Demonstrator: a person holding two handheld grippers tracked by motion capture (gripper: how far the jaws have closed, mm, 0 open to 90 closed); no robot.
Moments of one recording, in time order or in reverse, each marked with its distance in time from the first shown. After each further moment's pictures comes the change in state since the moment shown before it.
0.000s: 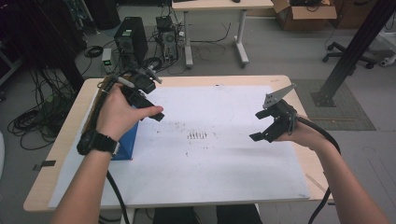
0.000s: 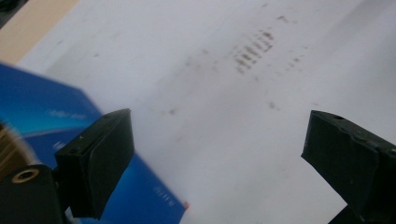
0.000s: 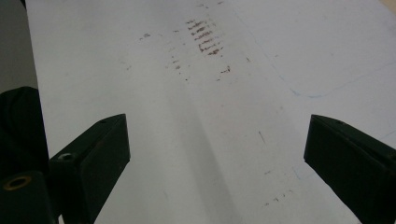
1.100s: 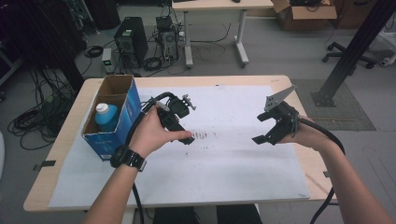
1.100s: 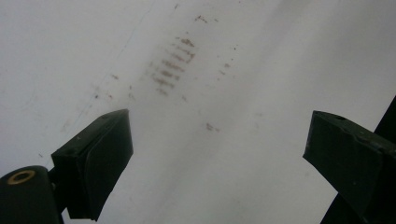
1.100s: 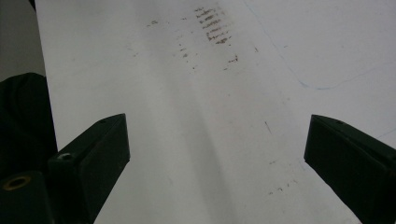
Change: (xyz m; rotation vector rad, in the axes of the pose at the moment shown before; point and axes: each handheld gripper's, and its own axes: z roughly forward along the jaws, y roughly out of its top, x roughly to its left) left arm -0.052 0.011 0.063 0.013 -0.152 0.177; right arm 0.003 -0.004 -0.003 0.036 0.022 -0.023
